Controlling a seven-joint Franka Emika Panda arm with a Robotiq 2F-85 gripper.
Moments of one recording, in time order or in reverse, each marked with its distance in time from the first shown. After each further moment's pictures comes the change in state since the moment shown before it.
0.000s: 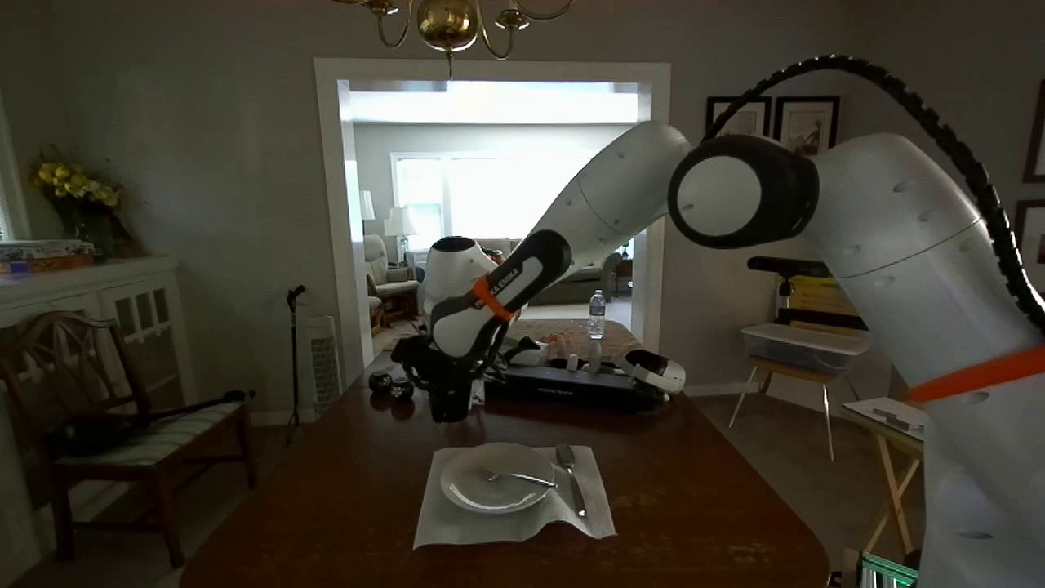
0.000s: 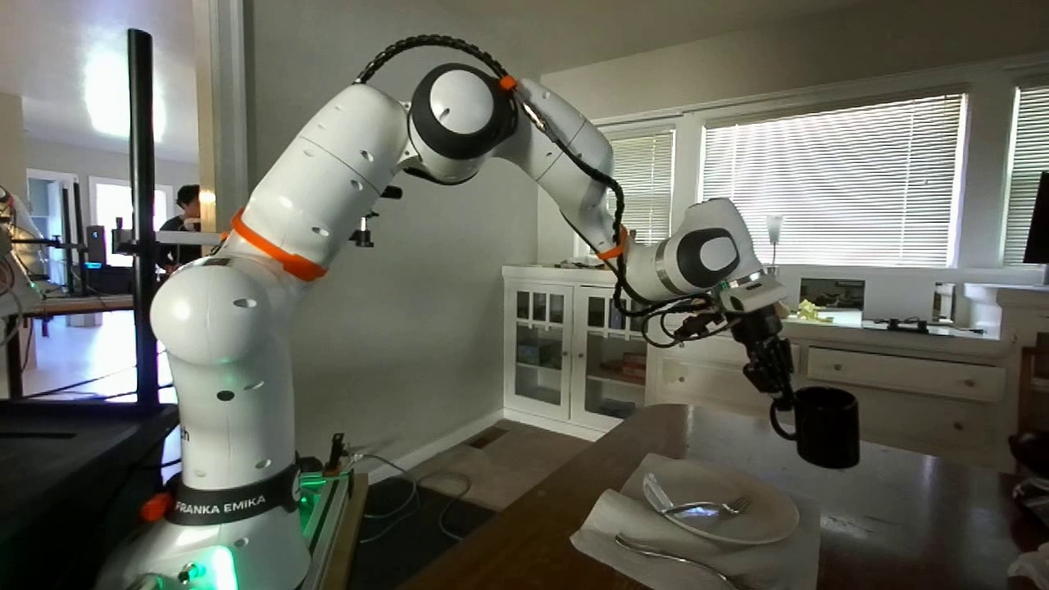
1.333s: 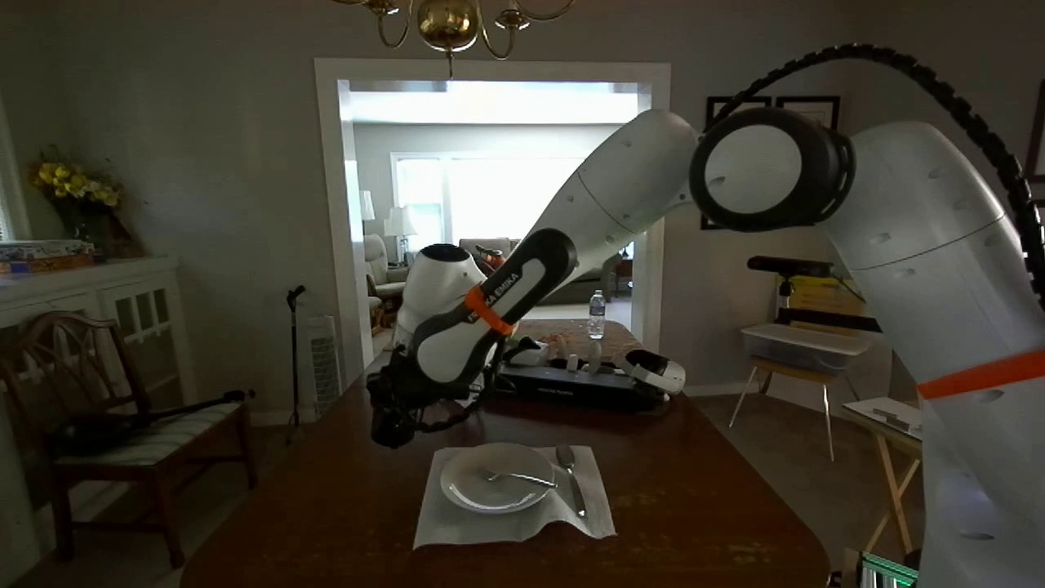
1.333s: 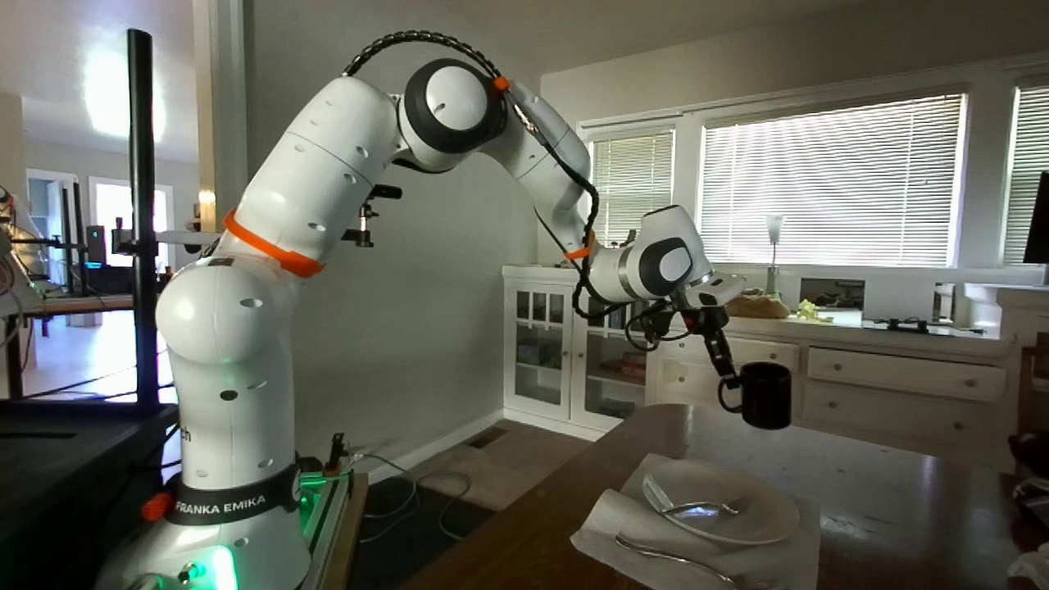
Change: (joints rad) arm 0.038 -0.061 0.103 -0.134 0.027 0.189 -0.421
